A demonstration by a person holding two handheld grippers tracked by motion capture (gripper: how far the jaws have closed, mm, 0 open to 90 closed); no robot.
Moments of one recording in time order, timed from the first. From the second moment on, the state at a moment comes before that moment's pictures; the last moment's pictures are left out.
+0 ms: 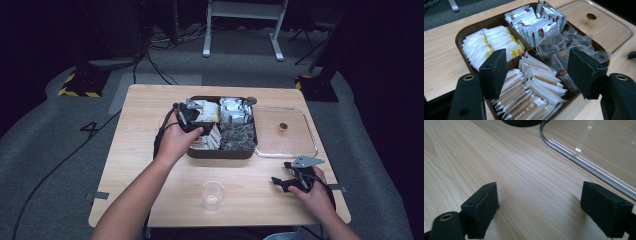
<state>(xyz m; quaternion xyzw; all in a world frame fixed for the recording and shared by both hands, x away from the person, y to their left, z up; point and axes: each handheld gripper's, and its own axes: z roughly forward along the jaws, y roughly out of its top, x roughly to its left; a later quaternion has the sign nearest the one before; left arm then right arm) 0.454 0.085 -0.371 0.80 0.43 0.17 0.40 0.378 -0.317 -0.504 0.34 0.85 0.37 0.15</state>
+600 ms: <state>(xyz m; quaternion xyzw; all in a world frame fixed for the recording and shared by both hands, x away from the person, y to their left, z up) 0.525 0.066 -0.390 0.77 0.47 0.14 0.39 0.379 -0.317 -0.504 0.33 0.85 0.37 0.15</state>
